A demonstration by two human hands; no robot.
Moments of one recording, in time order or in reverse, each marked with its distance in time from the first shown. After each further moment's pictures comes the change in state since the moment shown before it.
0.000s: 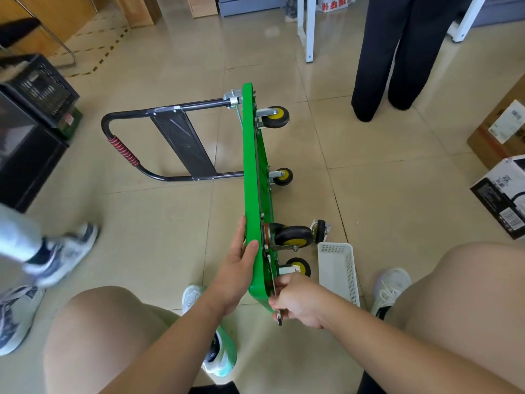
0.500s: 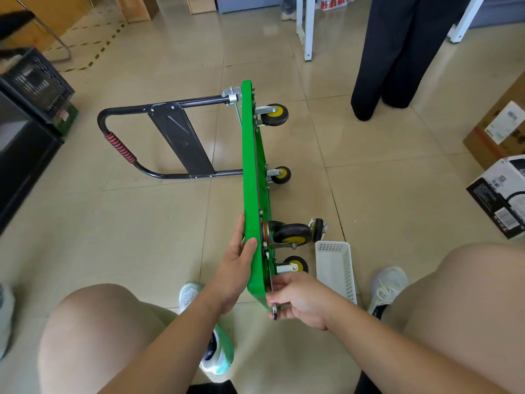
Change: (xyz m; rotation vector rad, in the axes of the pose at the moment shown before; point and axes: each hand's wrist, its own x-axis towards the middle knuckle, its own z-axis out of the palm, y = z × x) left_hand 0.000 0.002 -0.001 -0.015 -0.009 0.012; right_hand -0.012 0.001 -0.009 0.218 -0.168 -0.079
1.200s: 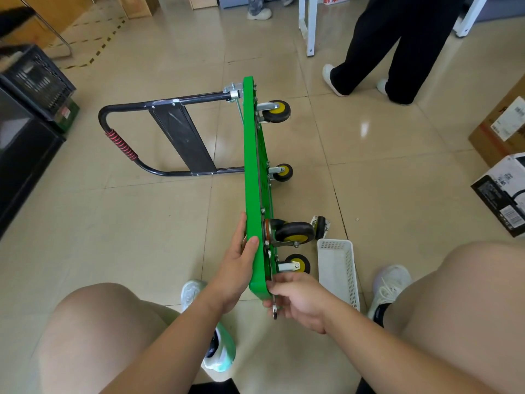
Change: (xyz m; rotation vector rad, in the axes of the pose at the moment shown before) left_hand -0.001 0.000 0.002 -0.010 0.015 0.013; right_hand 0.010 0.012 0.002 0.173 0.031 -0.032
